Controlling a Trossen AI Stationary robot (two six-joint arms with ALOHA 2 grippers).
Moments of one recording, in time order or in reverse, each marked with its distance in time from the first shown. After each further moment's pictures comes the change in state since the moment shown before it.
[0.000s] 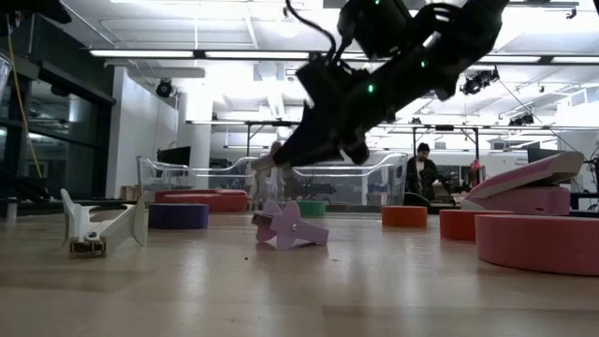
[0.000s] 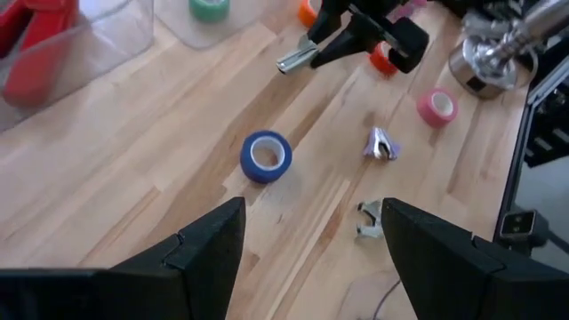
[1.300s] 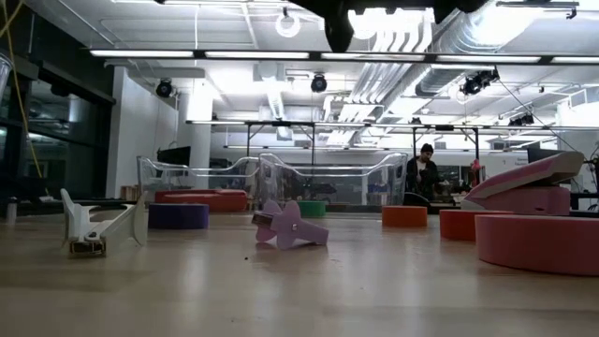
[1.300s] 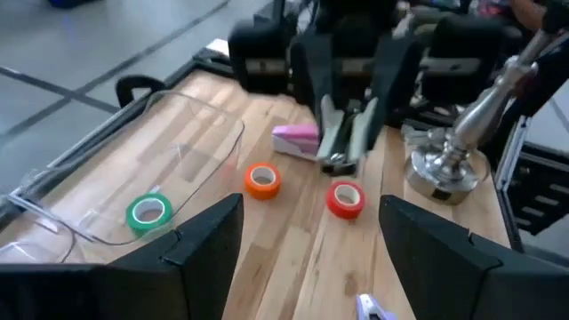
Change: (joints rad) left arm 0.627 0.129 0.000 0.873 0.259 1.109; right arm -0.048 -0.339 0.066 0.057 -0.365 -0.131
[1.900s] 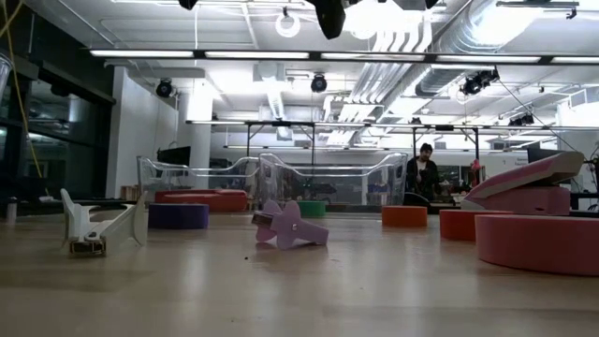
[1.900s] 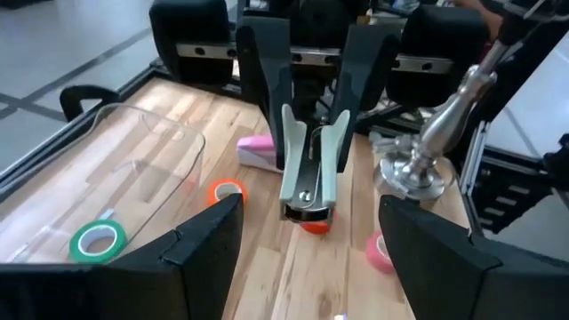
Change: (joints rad) left arm 0.079 0.085 0.000 0.149 0.157 0.052; right arm -0.035 0.003 0.133 -0.205 -0.082 -0.117
